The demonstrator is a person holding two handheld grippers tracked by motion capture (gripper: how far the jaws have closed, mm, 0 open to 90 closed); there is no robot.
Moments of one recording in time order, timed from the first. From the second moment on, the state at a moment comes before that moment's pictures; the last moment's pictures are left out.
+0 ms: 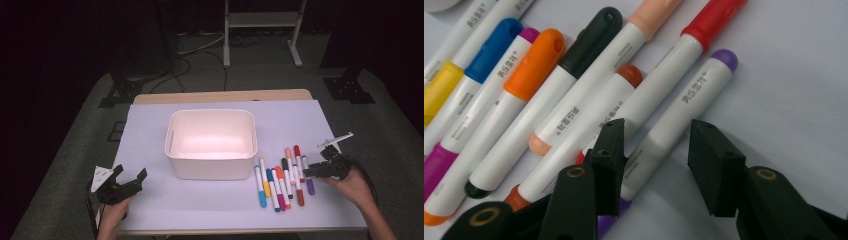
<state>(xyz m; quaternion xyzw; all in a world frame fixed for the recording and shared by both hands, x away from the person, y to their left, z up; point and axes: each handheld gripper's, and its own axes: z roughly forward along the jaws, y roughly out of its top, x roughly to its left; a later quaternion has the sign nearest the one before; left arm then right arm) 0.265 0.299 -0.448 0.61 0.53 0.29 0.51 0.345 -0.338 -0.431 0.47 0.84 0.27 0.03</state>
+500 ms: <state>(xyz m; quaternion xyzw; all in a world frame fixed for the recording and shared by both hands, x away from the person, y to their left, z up) 0.265 0.299 -0.448 0.61 0.53 0.29 0.51 0.331 -0.357 -0.431 0.49 0.84 0.23 0.09</state>
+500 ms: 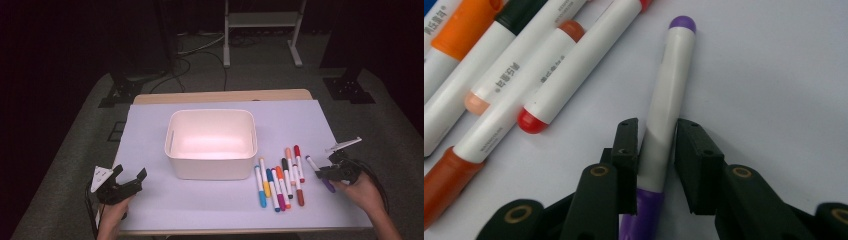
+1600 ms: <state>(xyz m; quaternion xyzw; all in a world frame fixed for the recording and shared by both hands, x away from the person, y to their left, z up) 0.265 0.300 -0.448 0.61 0.53 0.29 0.51 0.337 -0.295 -0.301 0.35 0.87 0.34 0.02</state>
